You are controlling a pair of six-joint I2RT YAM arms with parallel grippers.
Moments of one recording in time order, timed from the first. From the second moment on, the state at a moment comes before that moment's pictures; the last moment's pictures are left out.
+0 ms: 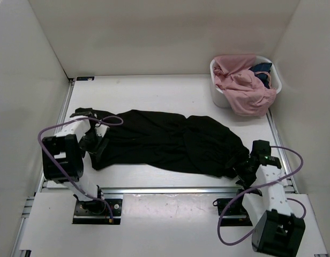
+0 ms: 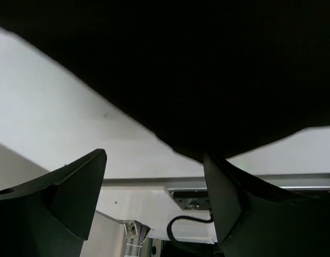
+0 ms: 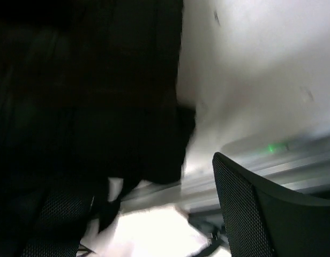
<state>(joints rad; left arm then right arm) 0.10 1.60 1.00 -1.00 -0.14 0.42 -0.18 0.81 0.45 -0.94 -0.20 0.62</state>
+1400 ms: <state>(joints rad) 0.30 1.57 1.14 -1.03 -0.26 0.63 -0.24 1.14 1.05 -1.14 -0.17 0.43</state>
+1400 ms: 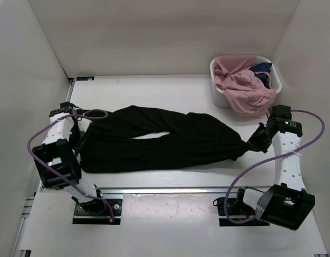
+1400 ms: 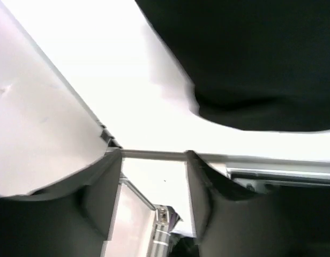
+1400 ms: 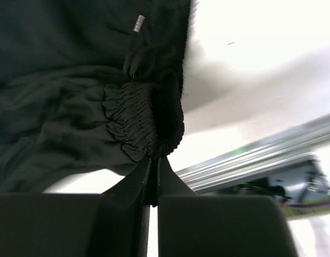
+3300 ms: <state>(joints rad) -0.21 1.77 1.75 -1.14 0.14 0.42 -0.32 1.08 0.82 -1.02 -0.09 0.39</state>
